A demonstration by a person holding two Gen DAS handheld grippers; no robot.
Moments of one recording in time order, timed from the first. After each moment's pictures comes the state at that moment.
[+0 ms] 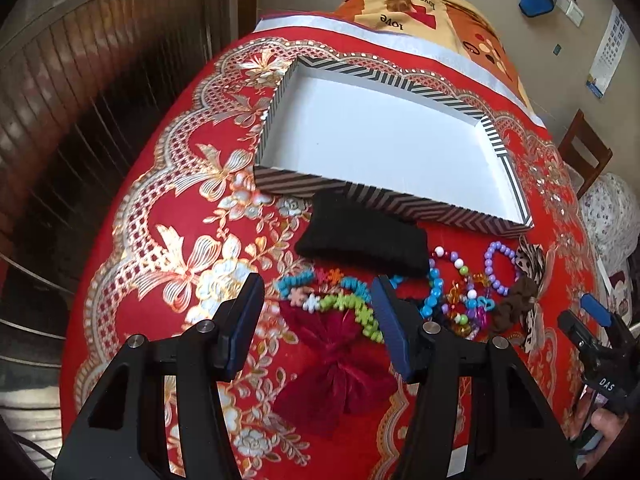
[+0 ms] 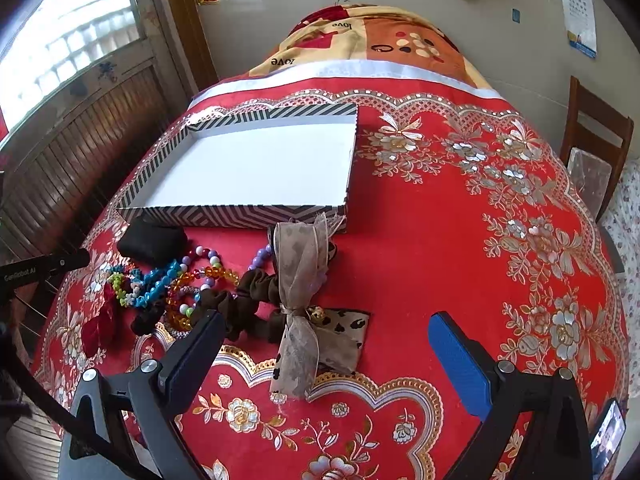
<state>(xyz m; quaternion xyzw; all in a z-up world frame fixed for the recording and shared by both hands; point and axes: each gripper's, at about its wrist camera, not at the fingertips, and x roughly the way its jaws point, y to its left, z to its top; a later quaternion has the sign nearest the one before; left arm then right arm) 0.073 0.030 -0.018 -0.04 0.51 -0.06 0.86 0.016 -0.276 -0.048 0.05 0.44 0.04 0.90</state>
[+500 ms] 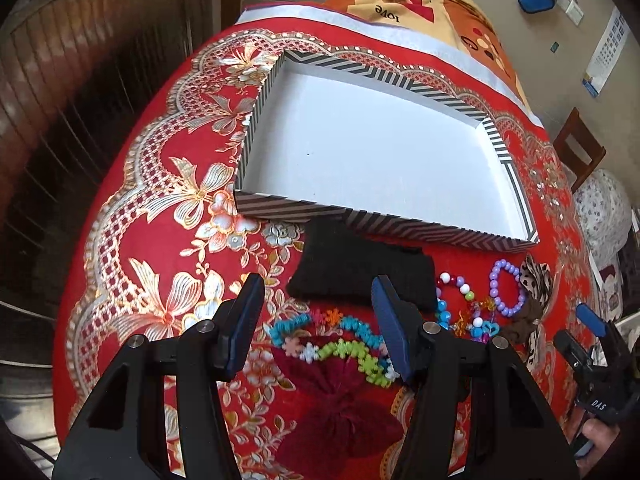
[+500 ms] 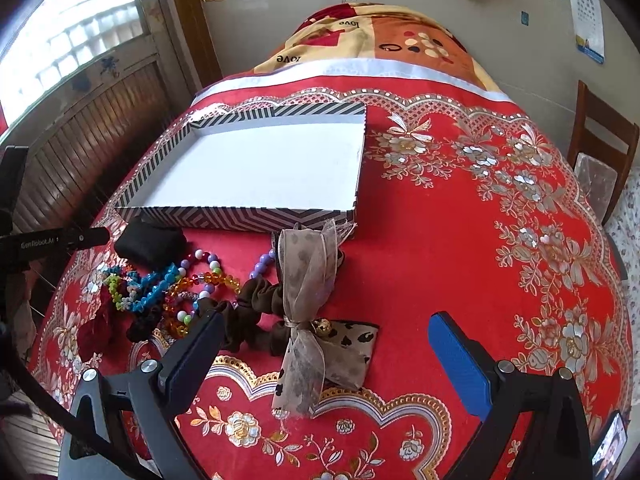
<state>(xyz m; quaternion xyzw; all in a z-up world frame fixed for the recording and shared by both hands) 0.113 0.030 -0.031 -0.04 0.53 -0.10 0.84 0.028 -0.271 -0.056 0.05 0.44 0.05 0.90</state>
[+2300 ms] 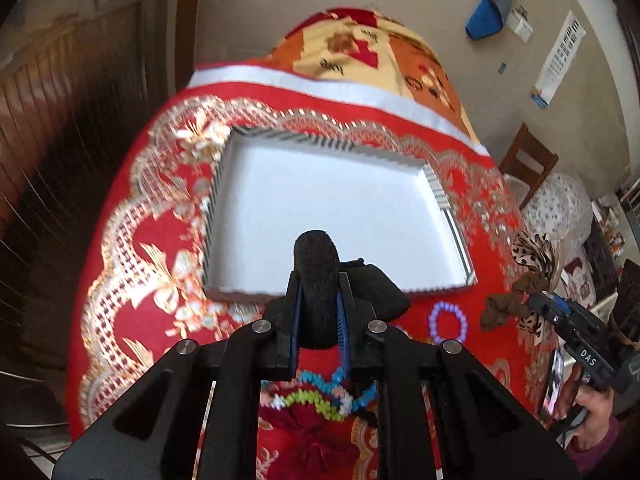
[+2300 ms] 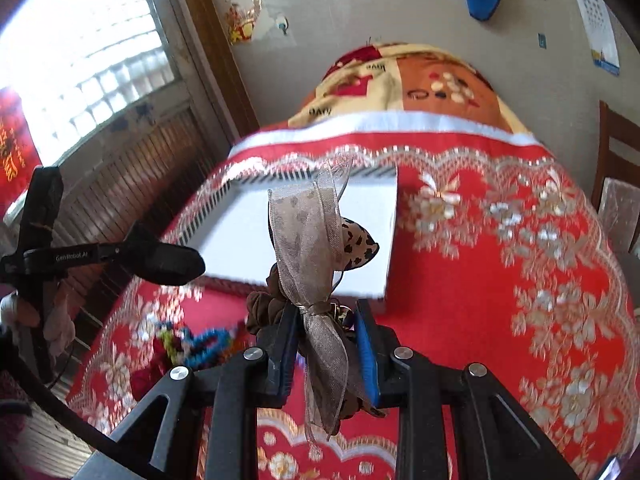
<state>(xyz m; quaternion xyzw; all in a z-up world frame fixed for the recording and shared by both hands) 0.141 0.029 0.032 -0.06 0.46 -0.17 0.87 0.053 -0.277 0.004 0.09 0.37 0.11 0.92</state>
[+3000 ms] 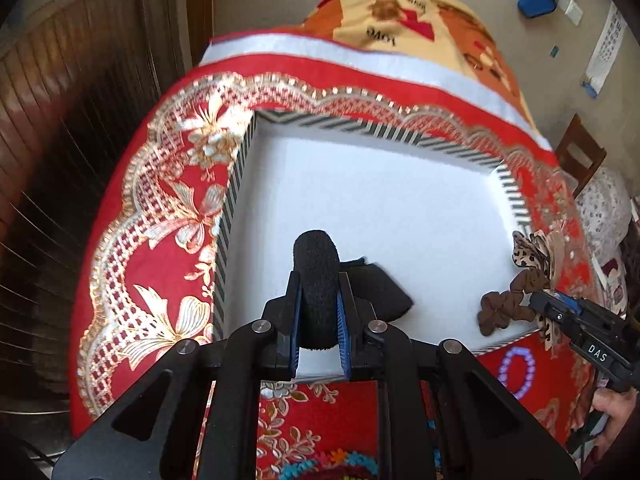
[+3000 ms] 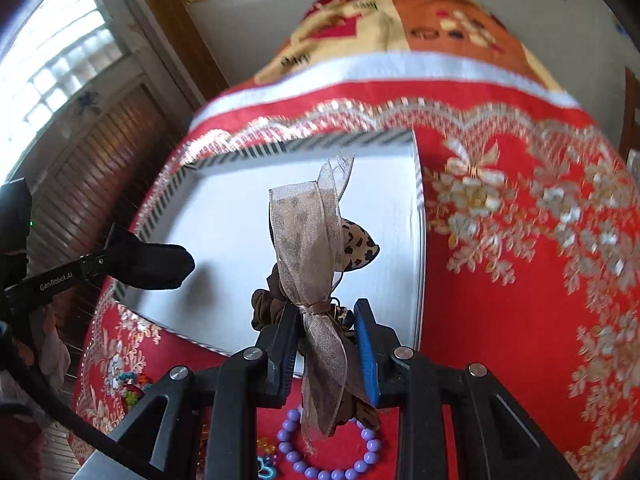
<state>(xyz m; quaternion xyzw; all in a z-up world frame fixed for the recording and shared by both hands) 0.221 0.014 -0.032 -0.02 0.51 -0.11 0.85 0.167 -0.265 -0.063 0.11 0.48 0.10 0.86</state>
